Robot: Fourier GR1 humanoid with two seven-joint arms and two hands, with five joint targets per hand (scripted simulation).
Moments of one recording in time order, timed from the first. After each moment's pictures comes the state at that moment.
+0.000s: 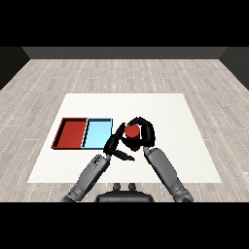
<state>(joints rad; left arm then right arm) -0.30 0.00 -0.48 -1.37 0.23 0.15 -0.20 -0.40 -0.05 0.39 -1.60 -0.07 -0.49 -0.15</state>
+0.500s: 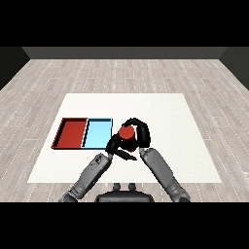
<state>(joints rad) -0.34 0.00 -0.52 -1.34 0.27 0.17 -0.20 -0.42 0.00 0.43 -1.59 -0.05 -0.50 -0.16</state>
